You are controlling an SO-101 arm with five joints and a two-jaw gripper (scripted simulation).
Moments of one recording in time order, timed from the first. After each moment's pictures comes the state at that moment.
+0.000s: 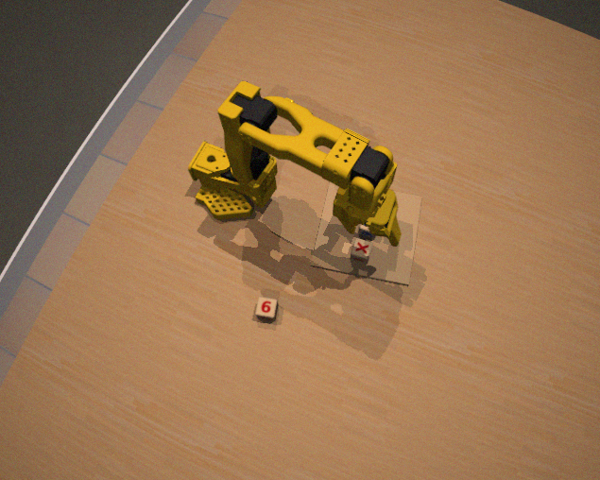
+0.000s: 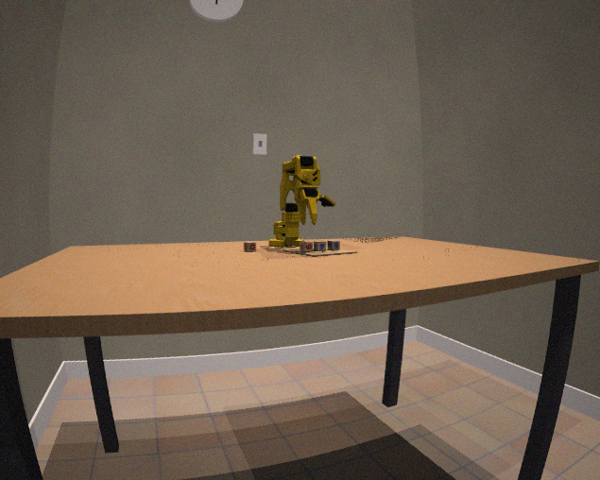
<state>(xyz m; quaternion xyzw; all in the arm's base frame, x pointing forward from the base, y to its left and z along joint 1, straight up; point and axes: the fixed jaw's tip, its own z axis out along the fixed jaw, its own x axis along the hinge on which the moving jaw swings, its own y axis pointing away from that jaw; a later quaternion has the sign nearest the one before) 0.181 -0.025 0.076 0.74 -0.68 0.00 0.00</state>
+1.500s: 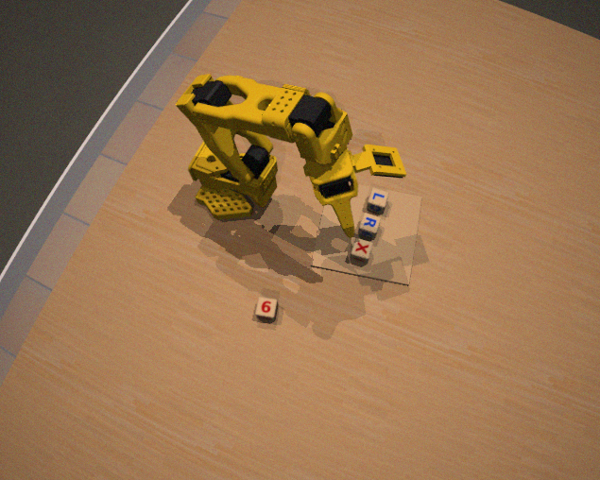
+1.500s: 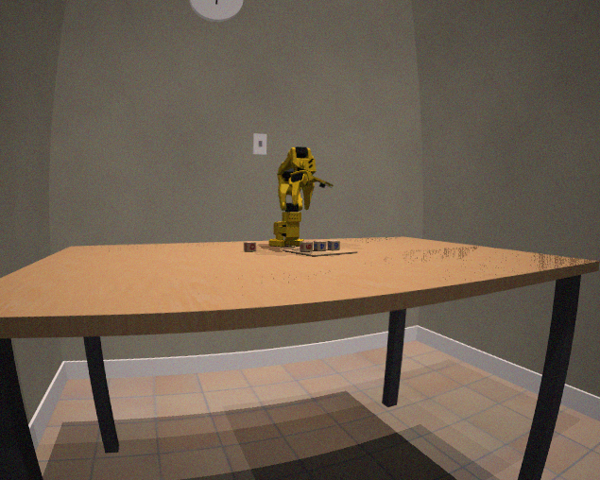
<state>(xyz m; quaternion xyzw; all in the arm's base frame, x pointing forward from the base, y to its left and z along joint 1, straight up) 0.153 -0.007 0.114 0.30 -0.95 0.05 -0.11</state>
